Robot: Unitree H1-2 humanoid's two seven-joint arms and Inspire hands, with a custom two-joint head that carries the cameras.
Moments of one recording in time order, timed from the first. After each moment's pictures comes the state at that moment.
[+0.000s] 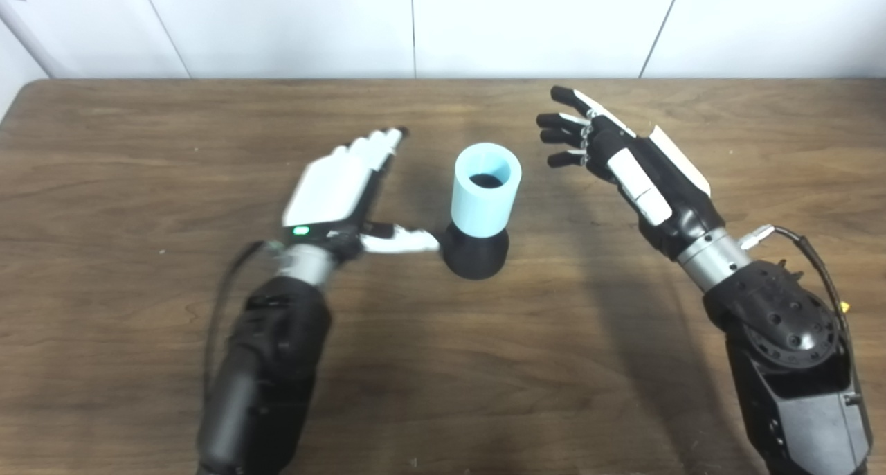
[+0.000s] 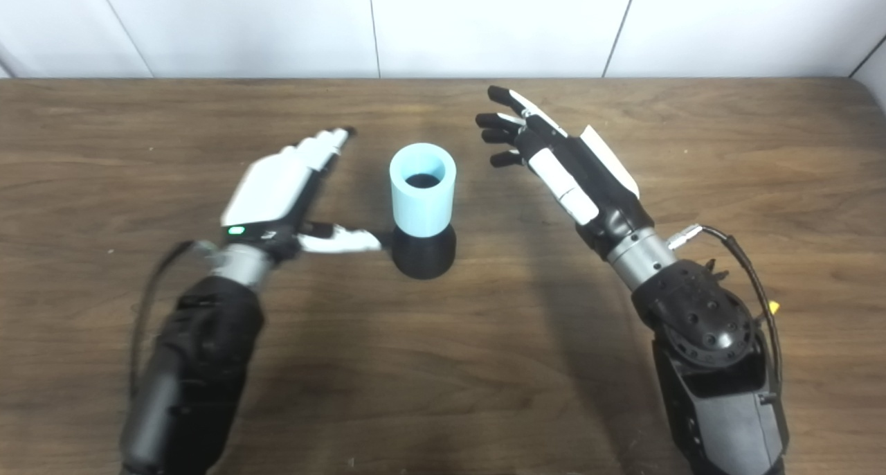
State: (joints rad) left arm -0.14 0.10 -0.11 -0.32 0.84 0.23 -0.29; right arm -0.14 -0.25 0.05 -0.47 0.00 0.34 0.31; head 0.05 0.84
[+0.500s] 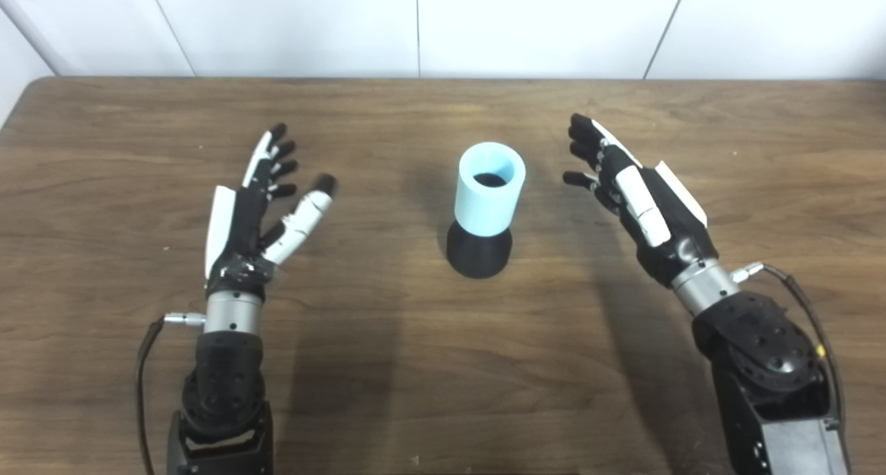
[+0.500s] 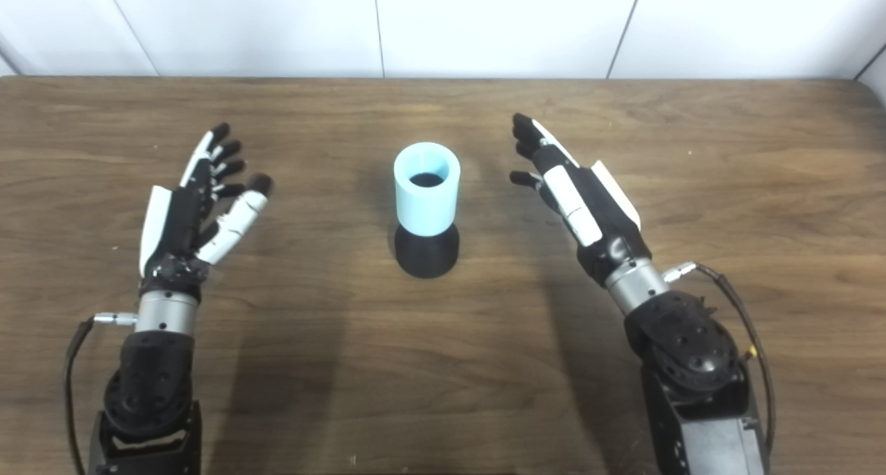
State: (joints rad) left arm 0.00 0.01 0.09 -0.36 0.35 0.18 -0.07; right arm -0.04 -0.18 0.00 -0.39 0.03 0.35 0.23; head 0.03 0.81
